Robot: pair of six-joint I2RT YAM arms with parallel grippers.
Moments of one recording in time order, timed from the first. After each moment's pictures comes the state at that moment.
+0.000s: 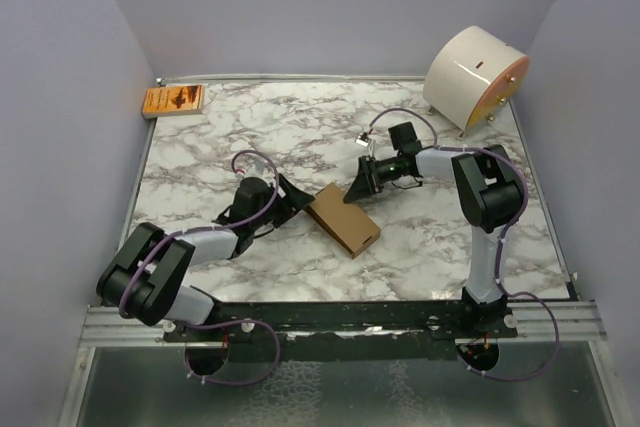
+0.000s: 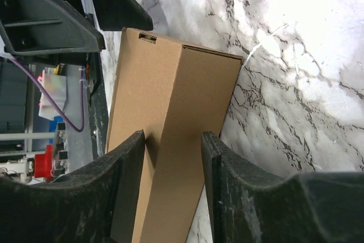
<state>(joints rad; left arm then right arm) -0.48 1.39 0.39 0.50 0.15 -1.05 0.33 2.06 1.18 -0.14 -1.16 0.03</state>
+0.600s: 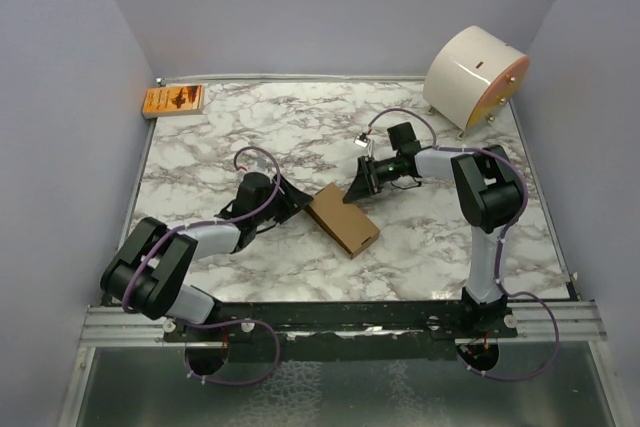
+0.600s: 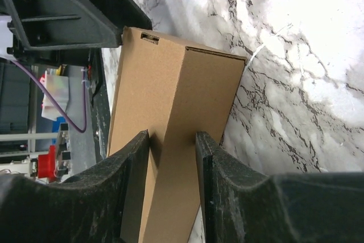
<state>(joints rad) -0.48 1.43 0.44 0.46 0.17 -1.09 0.34 2.06 1.18 -0.14 -1.16 0.05</state>
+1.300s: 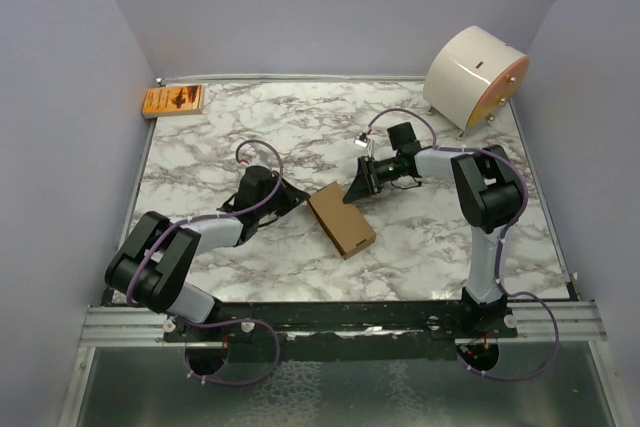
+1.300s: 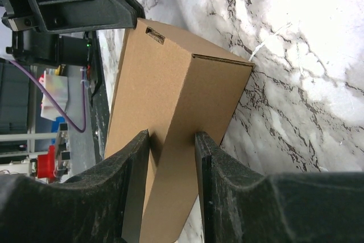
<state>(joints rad) -0.47 1.48 0.50 0.44 0.16 -1.05 0.35 2.06 1.18 -0.14 -1.15 0.05</state>
